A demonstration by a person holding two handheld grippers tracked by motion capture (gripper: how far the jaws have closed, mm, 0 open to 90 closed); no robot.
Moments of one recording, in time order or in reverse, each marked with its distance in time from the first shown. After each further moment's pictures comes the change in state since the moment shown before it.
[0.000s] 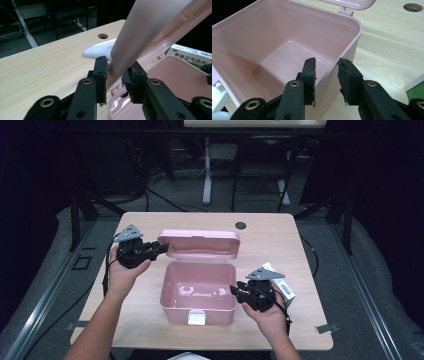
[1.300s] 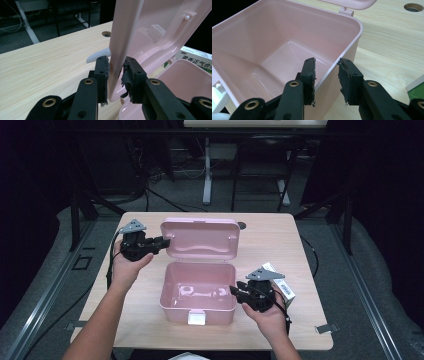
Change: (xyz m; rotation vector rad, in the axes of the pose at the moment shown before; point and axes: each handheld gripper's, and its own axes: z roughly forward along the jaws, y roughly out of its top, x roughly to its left) left arm 0.015 0.006 0.018 0.036 0.004 -0.038; right arm 0.000 -0.001 0.001 -0.008 0.002 0.005
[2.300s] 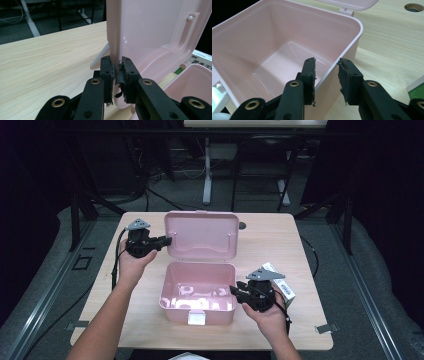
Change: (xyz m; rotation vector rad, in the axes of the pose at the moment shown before) left arm 0.011 -0.004 0.021 0.019 0.020 -0.057; right arm -0.001 0.000 0.000 -0.003 0.005 -0.001
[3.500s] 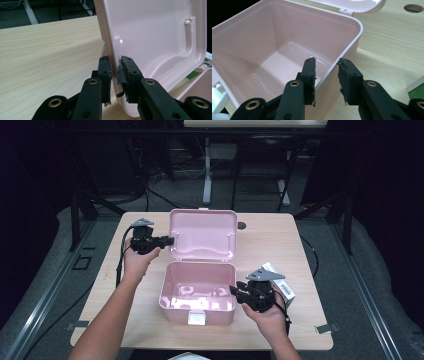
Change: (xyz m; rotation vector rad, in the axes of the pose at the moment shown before) left arm 0.016 -0.003 0.024 0.057 0.000 -0.080; right arm 0.001 -0.001 0.000 -0.006 -0.003 -0.001
